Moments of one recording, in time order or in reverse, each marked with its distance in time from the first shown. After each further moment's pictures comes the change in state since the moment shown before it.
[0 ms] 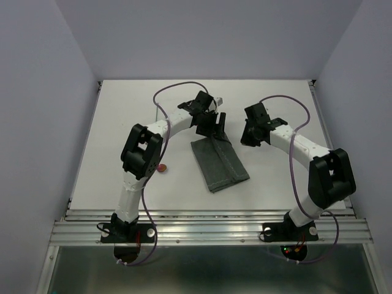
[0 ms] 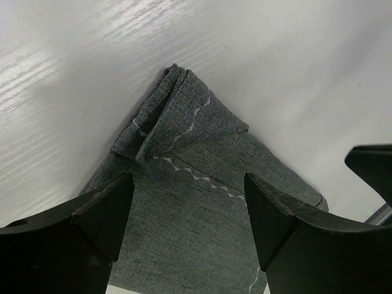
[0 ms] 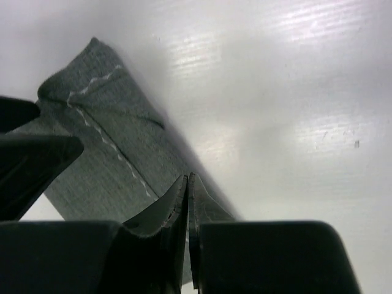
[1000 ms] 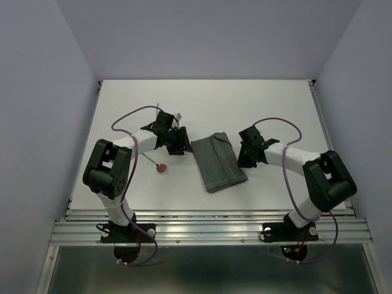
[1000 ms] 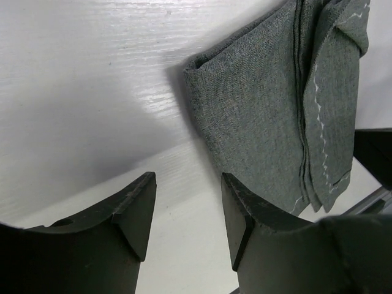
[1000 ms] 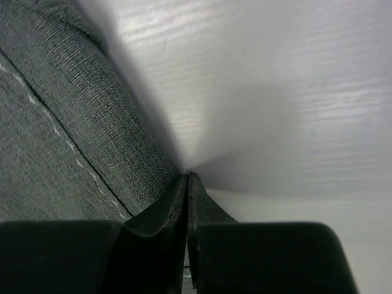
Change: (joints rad) left arm 0.210 -0.439 -0.721 0.270 0.025 -0.197; right arm 0.059 0.017 -0.266 0.172 -0.086 0.042
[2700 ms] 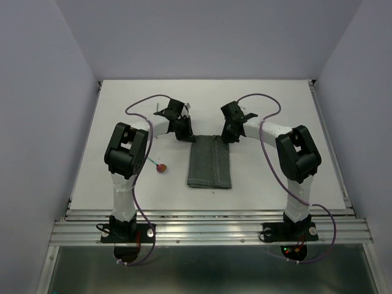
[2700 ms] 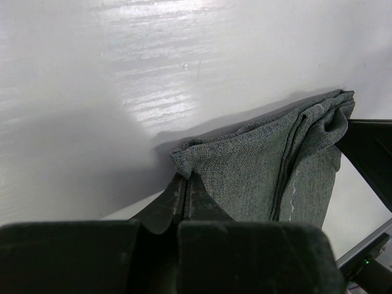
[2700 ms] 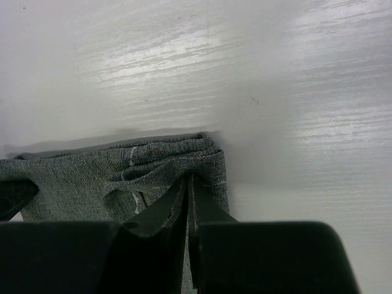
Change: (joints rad) left arm -0.009 0.322 0.349 -0.051 -0.002 0.026; right arm 0.024 0.401 0.531 -0.069 0.103 0.007
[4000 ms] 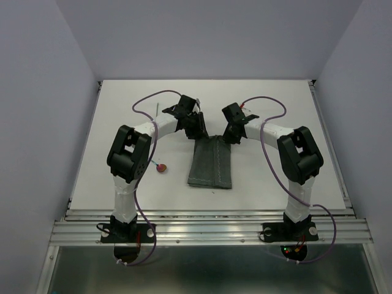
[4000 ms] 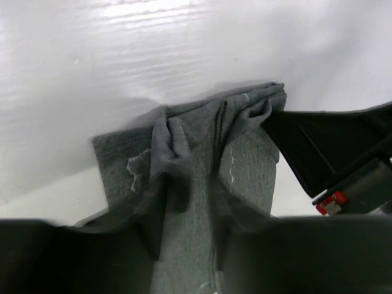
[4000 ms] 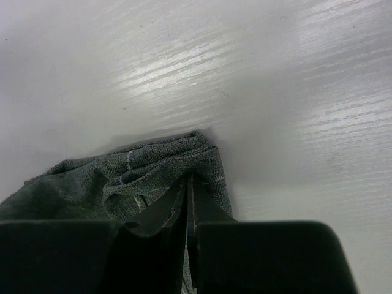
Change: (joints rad) left arm -0.099 -0.026 0.107 -0.073 -0.035 -0.103; right arm 0.000 -0.024 -0.035 -0.003 0.065 0.141
